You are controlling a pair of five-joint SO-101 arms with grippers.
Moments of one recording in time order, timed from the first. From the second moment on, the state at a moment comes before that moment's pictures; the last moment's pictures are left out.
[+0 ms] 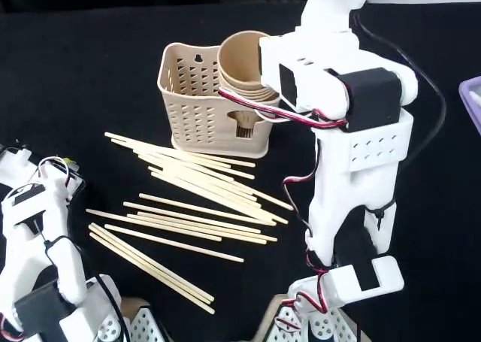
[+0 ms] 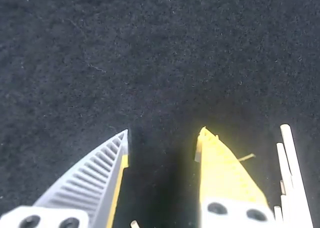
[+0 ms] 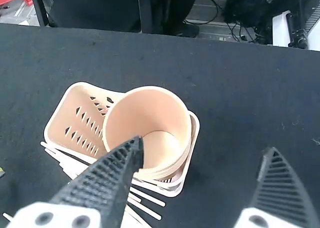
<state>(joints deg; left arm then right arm) -35.2 -21.8 60.3 24.4 26.1 -13.2 1.2 -51.7 99.4 -4.4</state>
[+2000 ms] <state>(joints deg) -47.9 -21.8 60.3 24.4 34.7 -71.6 -5.8 50.4 47.9 -4.2</state>
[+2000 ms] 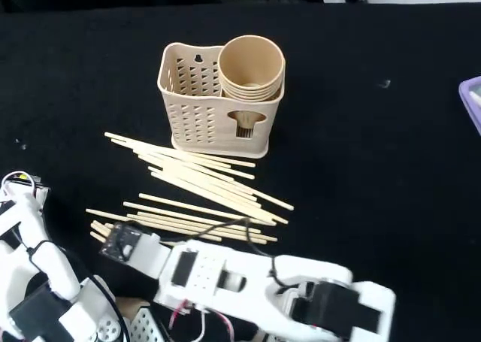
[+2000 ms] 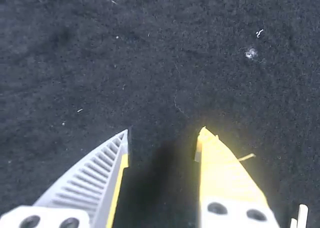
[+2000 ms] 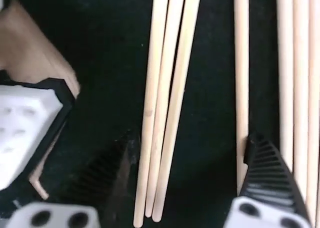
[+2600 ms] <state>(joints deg) -48.3 -21.8 60.3 24.4 34.7 -48.9 -25.2 47.9 64.4 9.7</state>
